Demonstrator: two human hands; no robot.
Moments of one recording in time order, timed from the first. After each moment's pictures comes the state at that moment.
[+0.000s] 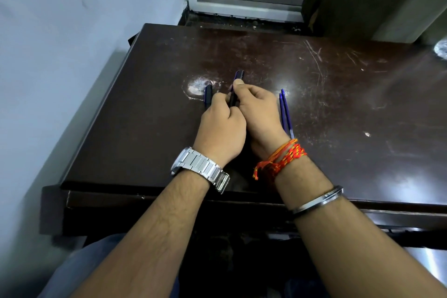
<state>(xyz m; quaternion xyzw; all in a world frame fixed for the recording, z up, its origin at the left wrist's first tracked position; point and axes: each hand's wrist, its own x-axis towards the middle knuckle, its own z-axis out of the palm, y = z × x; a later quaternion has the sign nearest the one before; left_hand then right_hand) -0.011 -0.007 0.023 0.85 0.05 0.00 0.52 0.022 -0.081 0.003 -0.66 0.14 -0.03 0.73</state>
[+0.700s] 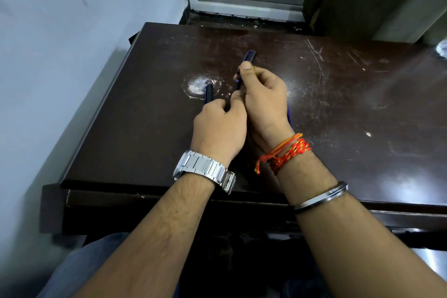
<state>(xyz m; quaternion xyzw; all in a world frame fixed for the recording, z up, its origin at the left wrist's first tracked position) -0.013 -0.010 0.027 0.84 0.14 0.03 0.52 0.028 -0.085 0.017 -0.65 0.11 -0.11 0.75</state>
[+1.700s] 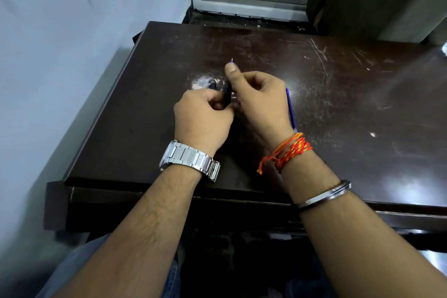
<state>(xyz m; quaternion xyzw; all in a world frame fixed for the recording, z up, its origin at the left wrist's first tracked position) -0.002 0.018 0.019 0.87 0.07 0.15 0.47 0.027 -0.085 0.013 -0.75 0.09 -0.10 0.65</state>
